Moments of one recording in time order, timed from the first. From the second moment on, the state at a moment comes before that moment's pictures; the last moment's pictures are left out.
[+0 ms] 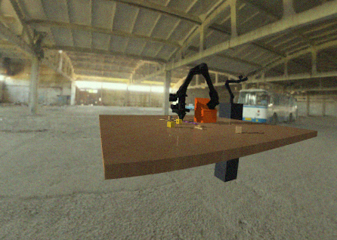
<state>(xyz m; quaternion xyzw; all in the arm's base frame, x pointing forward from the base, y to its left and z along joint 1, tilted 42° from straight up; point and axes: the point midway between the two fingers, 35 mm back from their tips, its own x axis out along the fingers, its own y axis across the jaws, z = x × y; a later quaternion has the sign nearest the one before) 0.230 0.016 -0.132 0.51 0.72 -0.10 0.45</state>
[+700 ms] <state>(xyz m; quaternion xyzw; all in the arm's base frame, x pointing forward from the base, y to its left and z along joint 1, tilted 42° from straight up) 0.229 0.007 -0.120 0.52 0.73 -0.10 0.44</state>
